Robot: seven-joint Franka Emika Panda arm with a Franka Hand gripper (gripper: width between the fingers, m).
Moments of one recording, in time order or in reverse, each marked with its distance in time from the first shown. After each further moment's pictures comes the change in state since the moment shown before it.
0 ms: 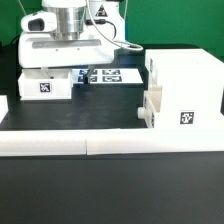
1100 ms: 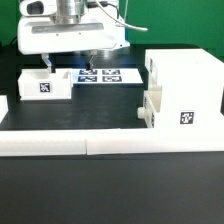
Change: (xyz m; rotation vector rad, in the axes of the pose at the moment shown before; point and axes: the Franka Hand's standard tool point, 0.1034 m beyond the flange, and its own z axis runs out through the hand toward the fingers) arm 0.008 0.002 -0.031 0.024 -0.012 0.012
